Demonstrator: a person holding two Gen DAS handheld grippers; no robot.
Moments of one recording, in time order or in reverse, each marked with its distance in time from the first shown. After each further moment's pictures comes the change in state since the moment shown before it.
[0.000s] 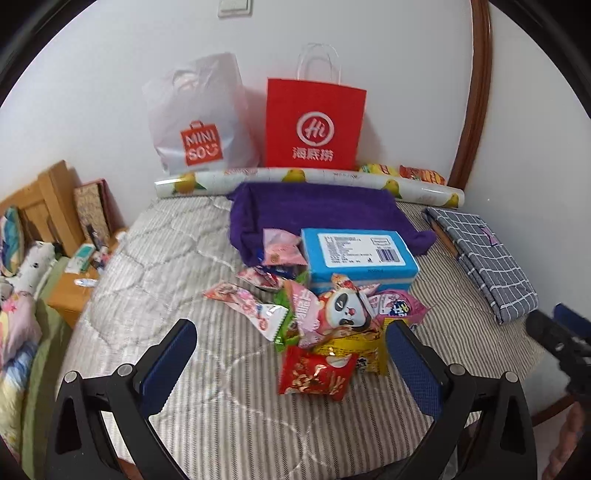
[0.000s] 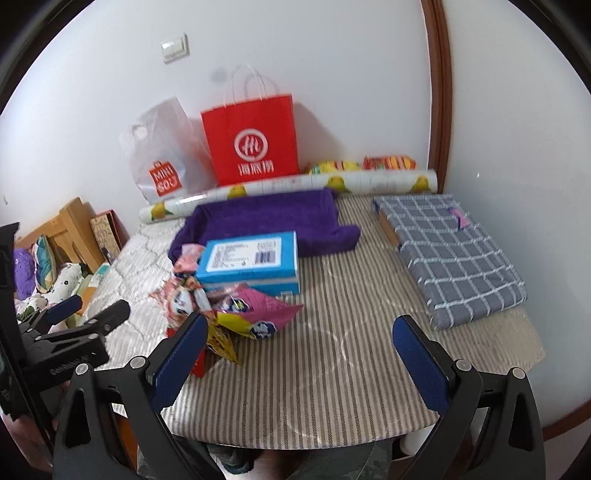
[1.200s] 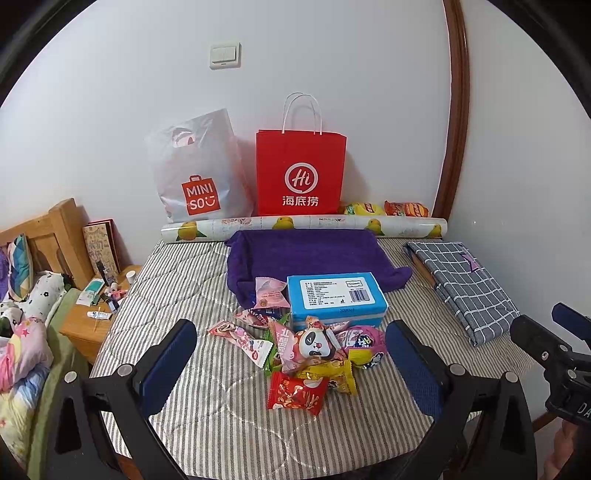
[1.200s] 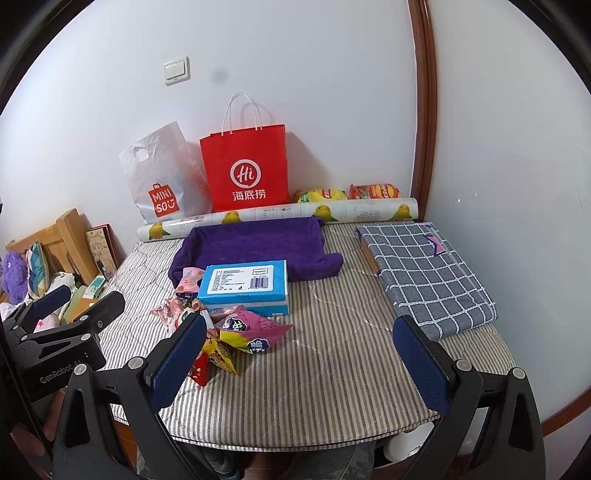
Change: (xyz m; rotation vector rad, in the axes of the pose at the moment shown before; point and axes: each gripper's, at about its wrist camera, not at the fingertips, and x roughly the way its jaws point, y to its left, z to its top) left arm -0.075 -0.023 0.023 0.035 -0.138 0.022; right arm -0.065 0.009 0.018 -0.021 -0.103 -0.053
